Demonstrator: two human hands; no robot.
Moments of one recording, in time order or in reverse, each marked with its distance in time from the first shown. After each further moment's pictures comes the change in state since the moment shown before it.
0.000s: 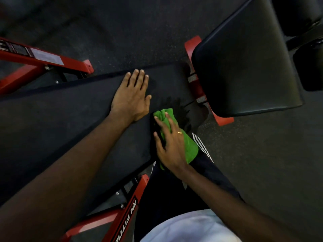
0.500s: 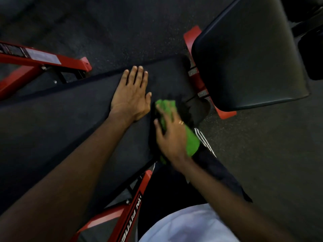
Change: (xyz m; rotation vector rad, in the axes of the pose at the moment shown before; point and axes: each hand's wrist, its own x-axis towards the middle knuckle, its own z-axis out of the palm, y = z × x) left_hand 0.004 0.001 0.001 0.015 -0.014 -0.001; right_hand 0.029 -0.010 0.001 -0.011 0.075 0.148
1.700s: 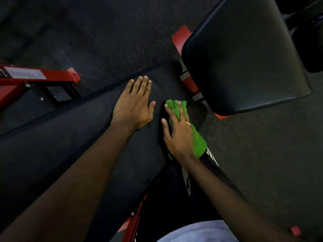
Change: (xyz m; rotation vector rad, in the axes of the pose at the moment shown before) left_hand 0.050 0.015 0.007 -0.045 -0.045 0.155; right_hand 0.046 0.050 0.012 -0.148 0.018 0.141
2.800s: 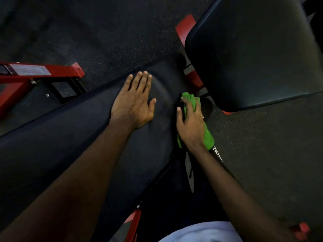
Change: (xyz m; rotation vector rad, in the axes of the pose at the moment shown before) left_hand 0.001 0.001 0.001 0.028 -0.002 -0.012; right_hand 0.027 0.037 0.005 0.076 0.066 0.175
